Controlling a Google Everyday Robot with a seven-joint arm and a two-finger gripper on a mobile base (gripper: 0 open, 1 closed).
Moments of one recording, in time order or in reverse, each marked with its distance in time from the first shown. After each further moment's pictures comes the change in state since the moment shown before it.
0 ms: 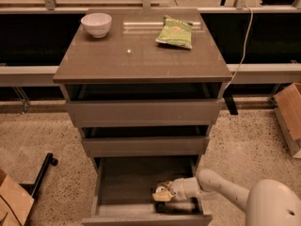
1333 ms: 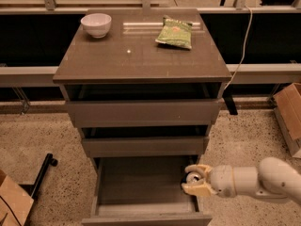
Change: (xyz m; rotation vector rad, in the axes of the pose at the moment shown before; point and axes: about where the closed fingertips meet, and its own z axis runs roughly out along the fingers) arm -0.147 0.199 -0.235 0.110 -0.107 -0.288
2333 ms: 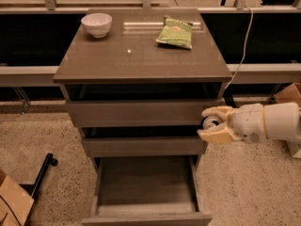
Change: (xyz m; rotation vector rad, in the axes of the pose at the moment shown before) arm -0.204 -0.008 -0.109 0.168 0.082 -0.239
